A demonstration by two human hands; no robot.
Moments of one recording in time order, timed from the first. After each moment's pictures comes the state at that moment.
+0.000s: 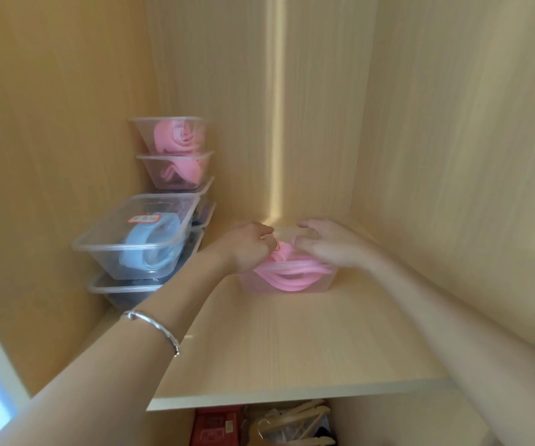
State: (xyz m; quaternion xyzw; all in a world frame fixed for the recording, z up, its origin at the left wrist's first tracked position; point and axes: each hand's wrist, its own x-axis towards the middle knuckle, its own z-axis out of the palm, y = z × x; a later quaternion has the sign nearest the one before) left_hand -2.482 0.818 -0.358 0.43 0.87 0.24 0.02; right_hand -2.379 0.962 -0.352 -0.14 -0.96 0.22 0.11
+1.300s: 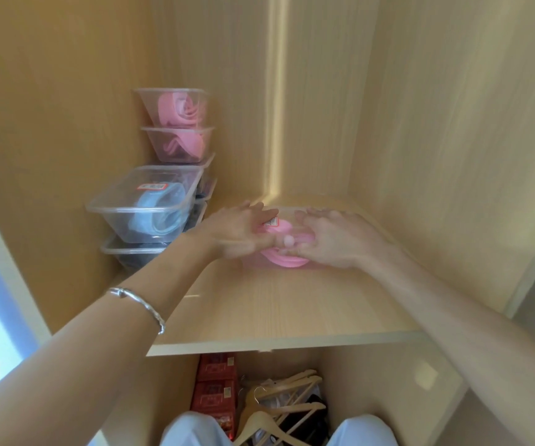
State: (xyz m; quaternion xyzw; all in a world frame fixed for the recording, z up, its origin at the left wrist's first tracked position) left_hand -2.457 0.779 -0.359 0.50 0.86 0.11 0.00; right_hand -2.336 0.923 -0.359 -0.14 -0.99 -0.02 0.08
